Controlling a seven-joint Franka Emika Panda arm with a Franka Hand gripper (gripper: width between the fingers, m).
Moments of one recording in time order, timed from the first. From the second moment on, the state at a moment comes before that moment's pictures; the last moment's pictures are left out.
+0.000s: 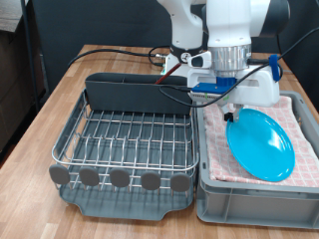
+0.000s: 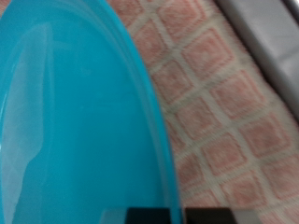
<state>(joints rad) 0.38 0.08 -0.21 -2.45 0.22 2.80 1.35</state>
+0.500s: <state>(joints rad) 0.37 -0.03 -0.23 -2.46 0.03 2.64 1.45</state>
